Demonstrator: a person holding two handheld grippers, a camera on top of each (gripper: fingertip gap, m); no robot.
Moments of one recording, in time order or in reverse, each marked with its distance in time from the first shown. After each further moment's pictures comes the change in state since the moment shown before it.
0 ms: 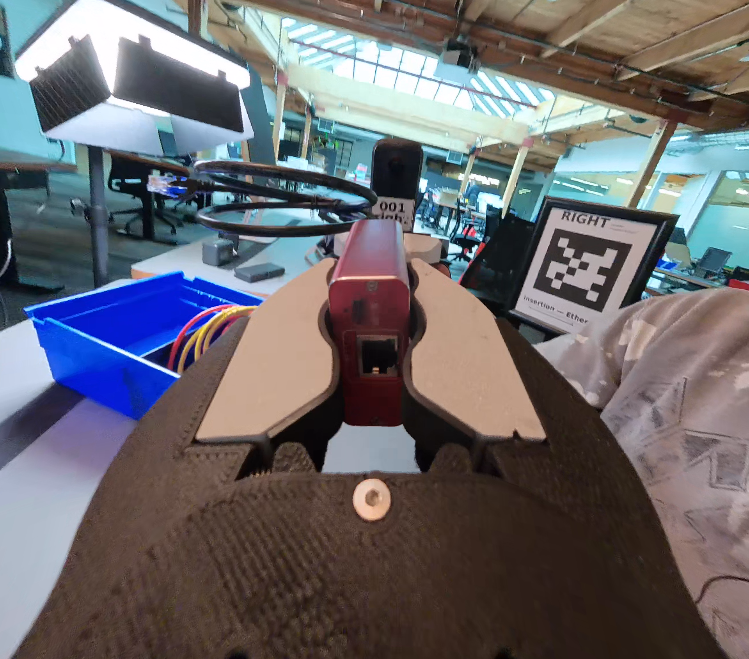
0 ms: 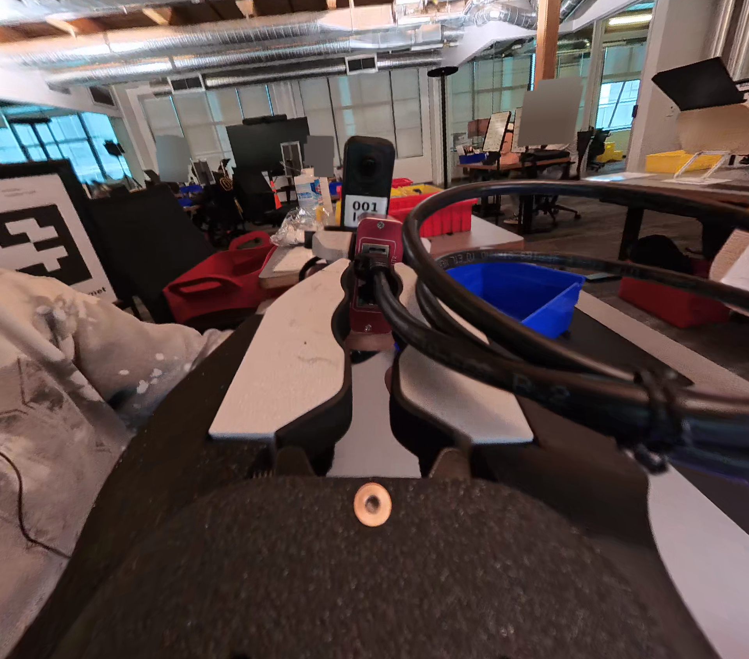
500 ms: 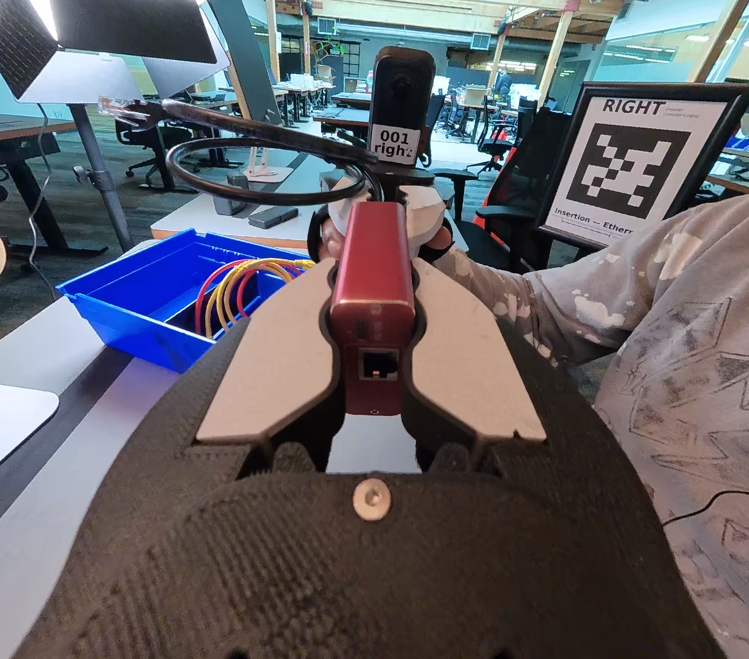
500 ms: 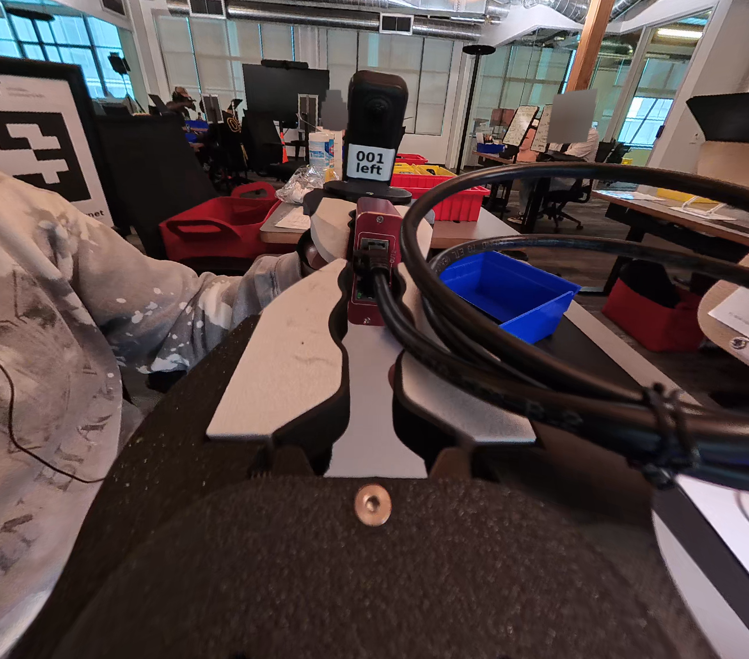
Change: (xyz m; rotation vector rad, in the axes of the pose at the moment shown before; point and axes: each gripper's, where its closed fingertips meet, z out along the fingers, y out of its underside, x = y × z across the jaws) left arm 0.013 0.024 0.005 -0.232 -0.022 0.143; right arm -0.014 0.011 -0.012 -0.079 -0.073 -0.165
